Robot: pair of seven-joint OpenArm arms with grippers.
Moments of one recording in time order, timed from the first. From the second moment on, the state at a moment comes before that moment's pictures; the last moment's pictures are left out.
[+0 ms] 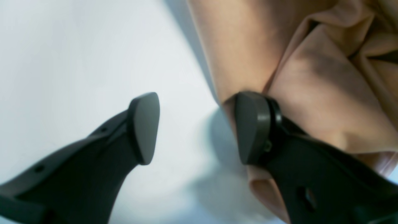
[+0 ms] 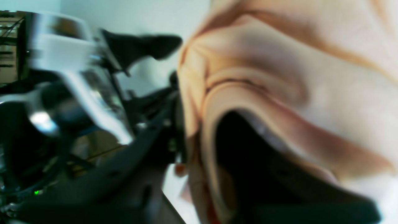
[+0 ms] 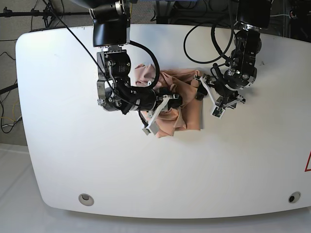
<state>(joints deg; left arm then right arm) 3.4 -13.8 8.6 86.9 -10.4 -16.6 40.7 9.7 -6.9 -1.8 83.2 39.3 12.7 -75.6</state>
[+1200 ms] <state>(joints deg) 3.1 -14.0 8.3 86.9 -10.5 -17.1 41.2 14.5 -5.9 -15.0 81.2 40.6 12.2 -76.4</state>
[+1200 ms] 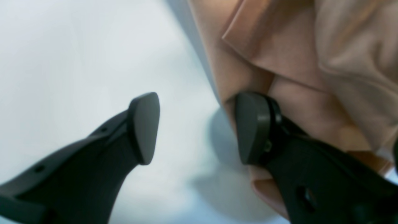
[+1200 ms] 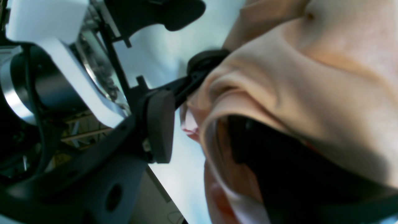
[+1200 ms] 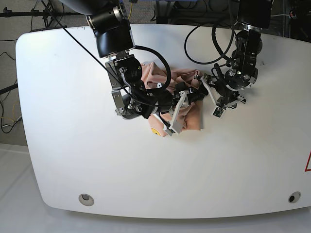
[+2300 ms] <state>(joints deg) 0.5 -14.9 4.3 89.4 -8.3 -17.5 48.7 19.7 -9.0 -11.0 81.3 45.2 12.9 -76.2</state>
